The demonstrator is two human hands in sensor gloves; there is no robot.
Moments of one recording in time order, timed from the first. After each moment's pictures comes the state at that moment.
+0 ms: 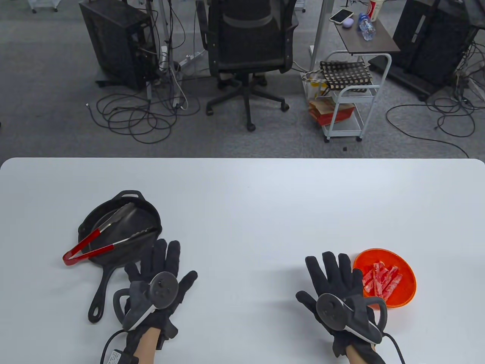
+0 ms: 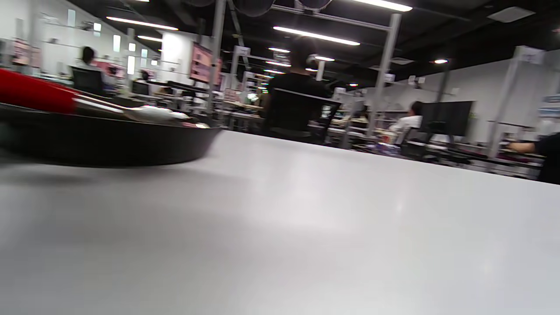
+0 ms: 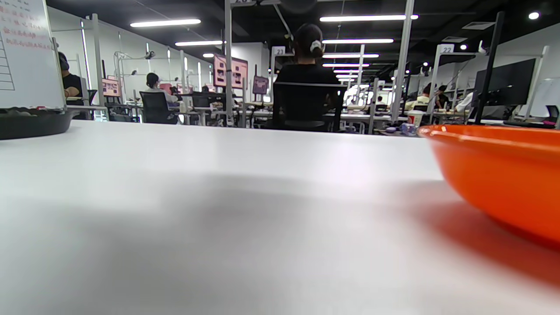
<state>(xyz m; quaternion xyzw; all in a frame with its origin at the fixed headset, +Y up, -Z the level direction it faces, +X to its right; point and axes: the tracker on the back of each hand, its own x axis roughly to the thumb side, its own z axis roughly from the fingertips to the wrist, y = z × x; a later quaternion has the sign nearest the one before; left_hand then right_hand) -0.249 -0.710 -0.293 0.03 0.01 0.06 1.00 0.172 -0.722 -0.250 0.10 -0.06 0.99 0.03</state>
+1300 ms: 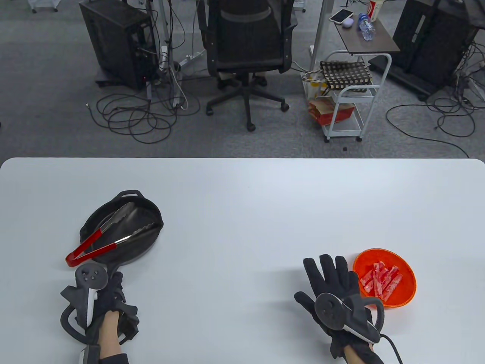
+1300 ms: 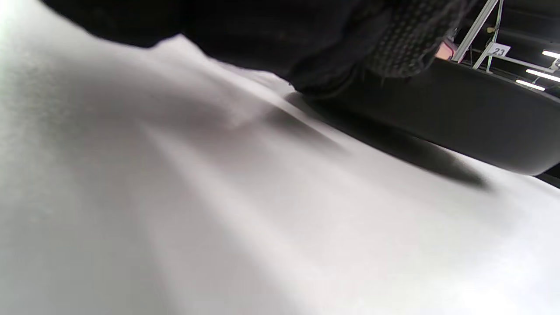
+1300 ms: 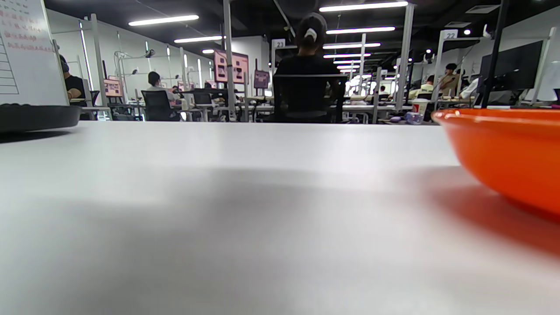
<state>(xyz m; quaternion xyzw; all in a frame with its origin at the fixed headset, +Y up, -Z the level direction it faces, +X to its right) -0.367 -0.749 -0.301 -0.01 0.36 0.18 0.92 0.169 -0.725 -0.250 0.10 -0.04 0.99 0.05</state>
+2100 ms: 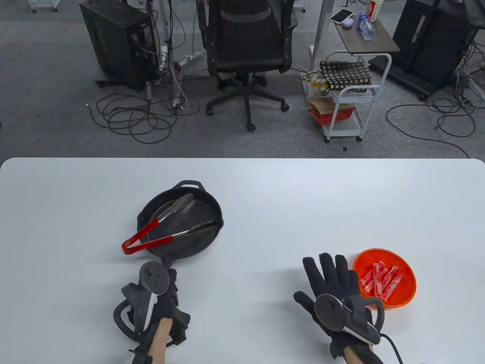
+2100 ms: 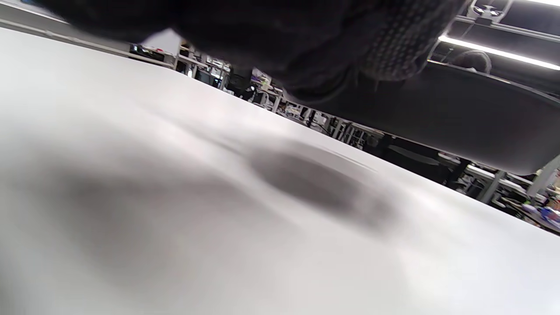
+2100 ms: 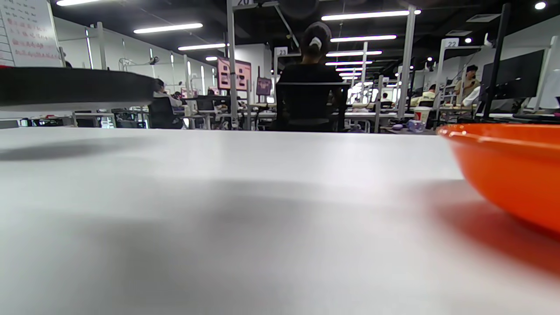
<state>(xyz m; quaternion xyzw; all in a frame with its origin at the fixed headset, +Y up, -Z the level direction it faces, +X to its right) -0.217 -0.711 -0.285 0.01 0.23 0.15 0.96 0.166 -0.721 -0.249 0.11 -0.05 0.99 0.05</state>
